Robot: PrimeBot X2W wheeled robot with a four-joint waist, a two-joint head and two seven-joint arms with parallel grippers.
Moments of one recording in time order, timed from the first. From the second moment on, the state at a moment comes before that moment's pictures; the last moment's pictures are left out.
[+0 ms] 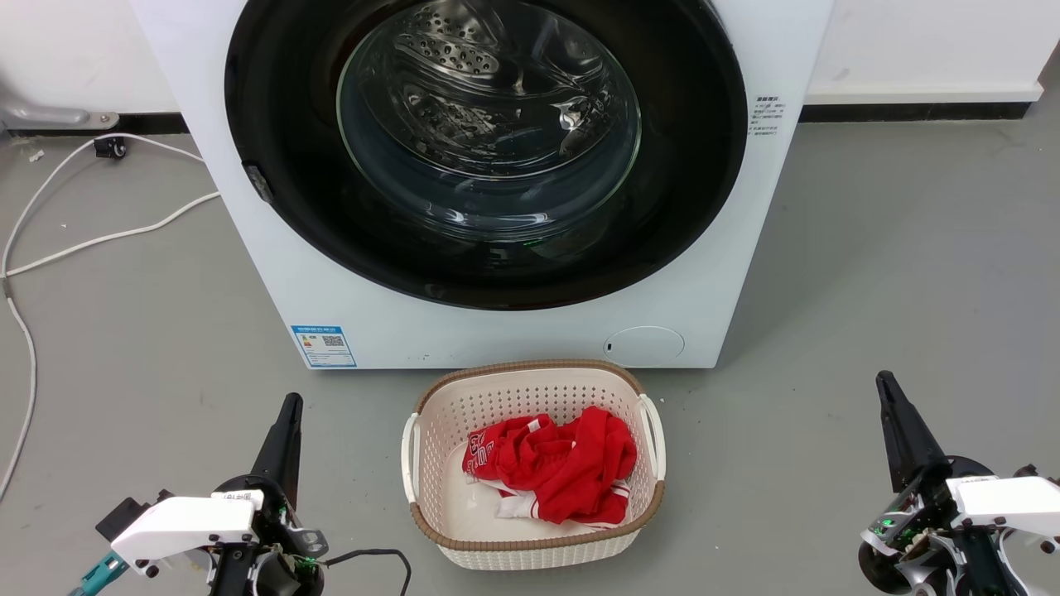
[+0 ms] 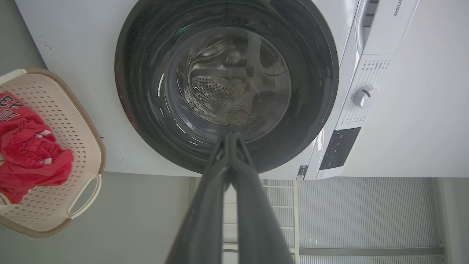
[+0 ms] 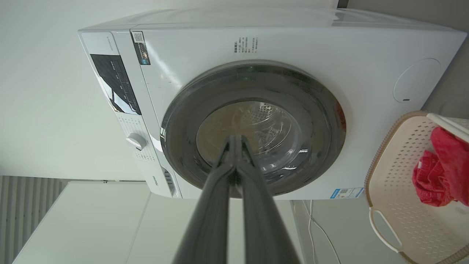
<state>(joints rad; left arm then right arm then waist) -0.11 0.05 0.11 0.25 -1.61 -0.13 0.11 -0.10 -0.07 -0.09 0.24 1.63 0.13 0.09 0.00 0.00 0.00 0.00</state>
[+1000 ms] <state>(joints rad) -0.07 0.05 0.07 0.15 -1.33 -0.13 0.01 -0.05 -0.06 -0.05 0.15 1.27 0.13 0.00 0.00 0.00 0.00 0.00</state>
